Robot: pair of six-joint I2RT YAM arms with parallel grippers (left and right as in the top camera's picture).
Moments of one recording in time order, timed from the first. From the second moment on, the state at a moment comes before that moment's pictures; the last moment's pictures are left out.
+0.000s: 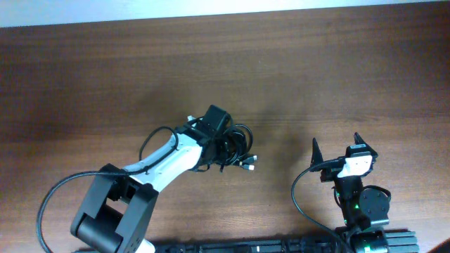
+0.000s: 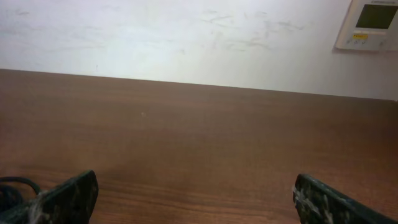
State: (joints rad) left arm -0.59 1.73 0.95 -0.58 -0.02 -0.80; right arm 0.06 0.01 0.01 -0.07 0.01 -0.05
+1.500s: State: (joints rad) left arm -0.60 1.28 0.95 -0.24 -0.03 -0.27; right arm 0.06 0.01 0.01 -0.07 0.01 -0.05
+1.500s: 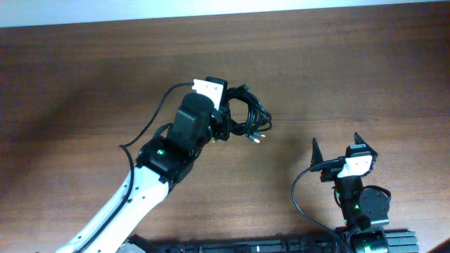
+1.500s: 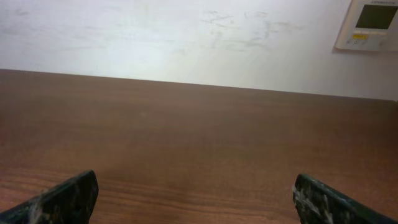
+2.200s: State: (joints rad) left arm -0.60 1.24 0.95 -0.23 0.10 -0.49; right arm 0.06 0.03 0.26 -0.27 -0.28 0.20
